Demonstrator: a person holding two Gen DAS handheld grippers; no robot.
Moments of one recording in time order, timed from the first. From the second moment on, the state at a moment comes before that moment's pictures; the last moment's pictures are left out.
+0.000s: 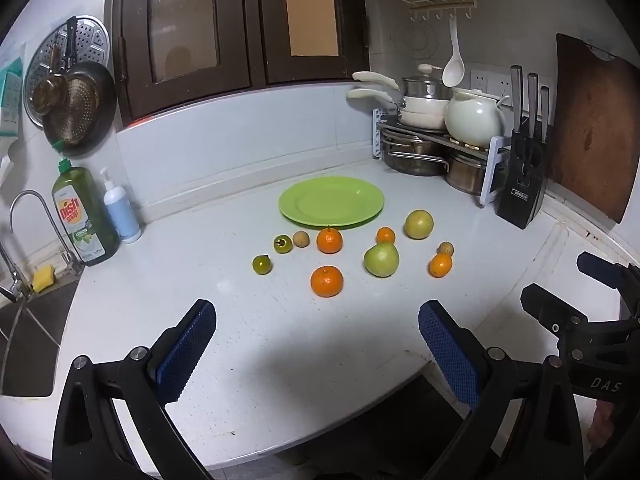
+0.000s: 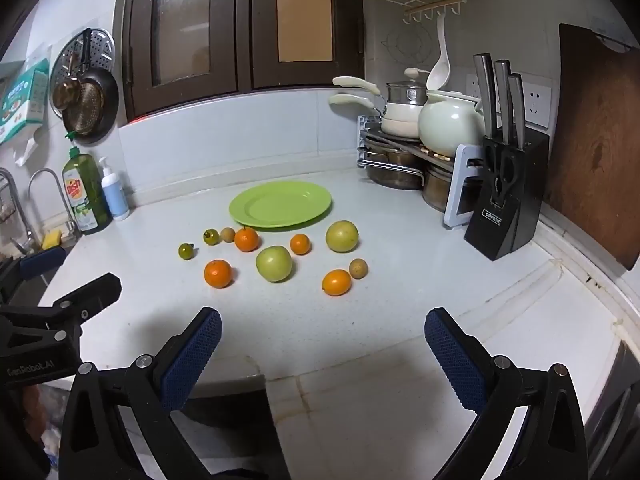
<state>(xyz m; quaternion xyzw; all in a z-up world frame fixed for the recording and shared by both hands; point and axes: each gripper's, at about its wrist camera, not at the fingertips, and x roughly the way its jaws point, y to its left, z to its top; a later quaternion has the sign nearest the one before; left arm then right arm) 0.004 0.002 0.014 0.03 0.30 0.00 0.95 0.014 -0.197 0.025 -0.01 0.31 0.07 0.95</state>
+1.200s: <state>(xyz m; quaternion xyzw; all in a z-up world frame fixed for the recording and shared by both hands) 0.006 -0.002 0.007 0.03 0.31 -0.01 0.95 0.018 -0.196 0.024 -0.01 0.32 0.08 0.95</state>
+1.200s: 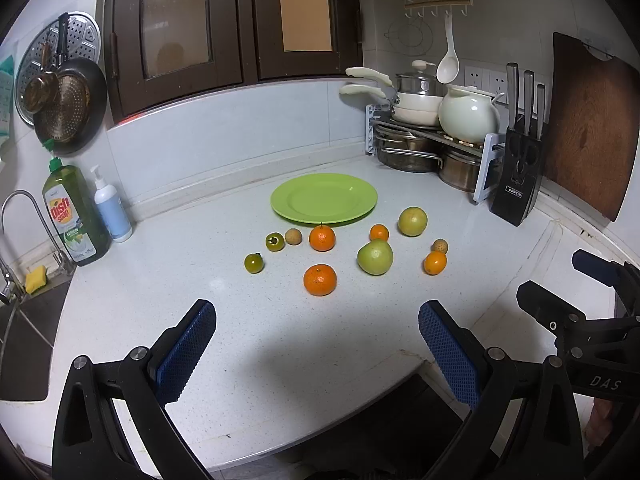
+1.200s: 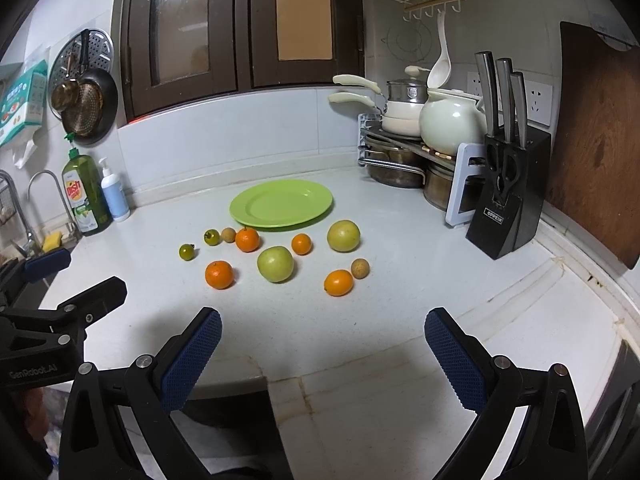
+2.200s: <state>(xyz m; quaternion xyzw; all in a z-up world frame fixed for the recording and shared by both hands) 0.015 -0.005 0.005 0.03 0.31 -0.01 0.95 0.025 -0.198 0.023 -0.01 0.32 0.08 0.94</state>
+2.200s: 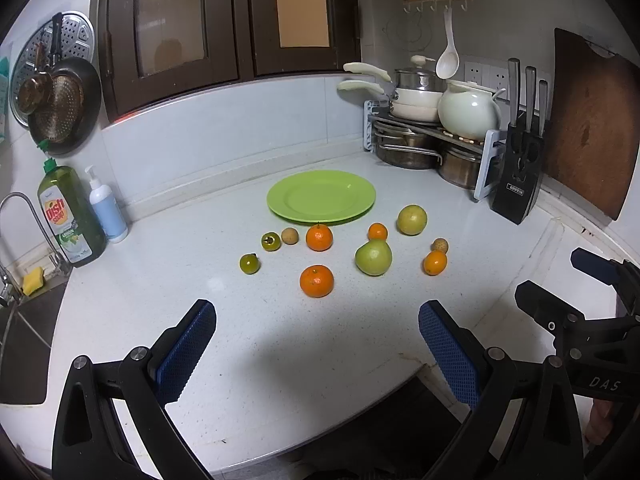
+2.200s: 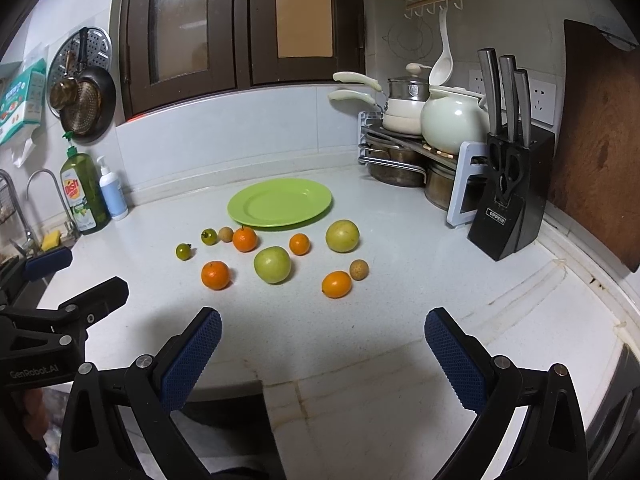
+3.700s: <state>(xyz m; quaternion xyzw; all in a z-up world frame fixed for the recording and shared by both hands) 0.163 0.010 -0.098 0.05 0.38 -0.09 0.92 0.180 -0.178 -0.080 0.01 0.42 0.05 0.91</state>
